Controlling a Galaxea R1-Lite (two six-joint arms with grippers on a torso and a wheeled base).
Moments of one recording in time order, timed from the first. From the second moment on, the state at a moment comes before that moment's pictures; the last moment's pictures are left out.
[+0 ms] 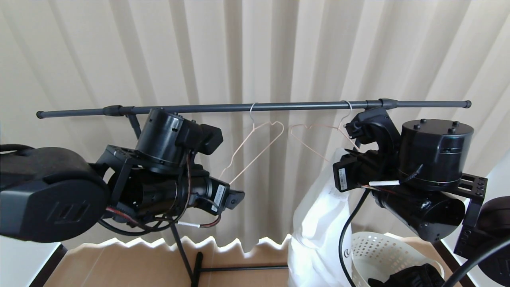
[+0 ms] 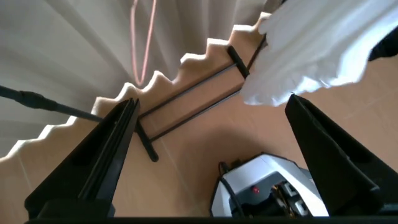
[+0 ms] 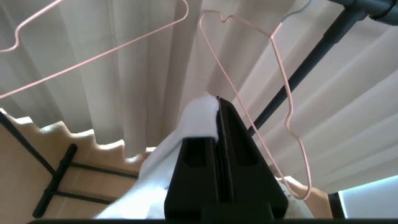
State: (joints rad) left arm -0.65 1.69 -1.06 0.02 0.17 -0.04; right arm 0.68 1.67 -0.77 -0.66 -0.57 -0.07
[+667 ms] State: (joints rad) left arm -0.58 2.04 -1.48 0.03 0.26 0.00; right arm 0.71 1.61 -0.74 -0.66 -0.57 -0.11
